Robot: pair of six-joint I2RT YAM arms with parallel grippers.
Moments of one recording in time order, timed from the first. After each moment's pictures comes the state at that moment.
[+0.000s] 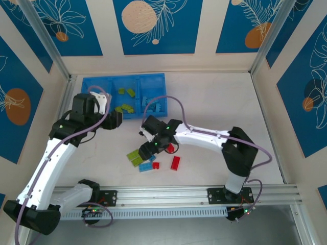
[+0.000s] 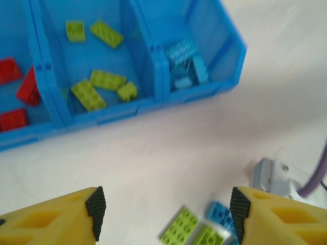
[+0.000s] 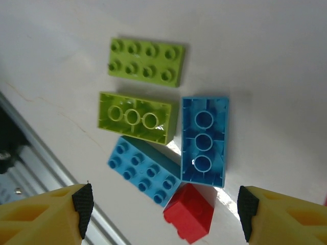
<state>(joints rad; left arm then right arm) -0.31 1.01 1.15 -0.90 0.12 -0.14 1.00 1.77 1.29 -0.72 -0.23 0.36</state>
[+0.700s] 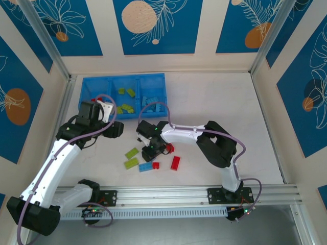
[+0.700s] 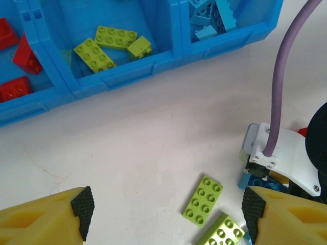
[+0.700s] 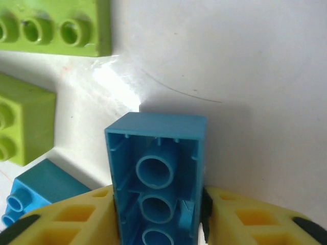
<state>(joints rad) -0.31 1.00 1.03 -0.89 0.08 -0.05 1.00 2.00 1.37 -0.76 -0.20 0.29</state>
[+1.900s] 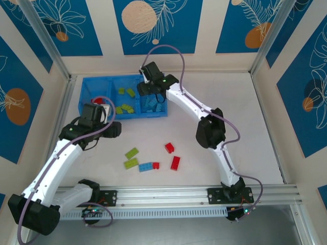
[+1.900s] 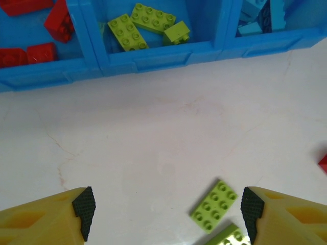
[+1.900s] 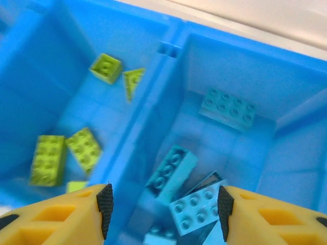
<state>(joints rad) -0.34 1.01 0.98 -0.88 -0.03 -0.24 0.70 2.27 2.27 -0.77 0.10 0.19</state>
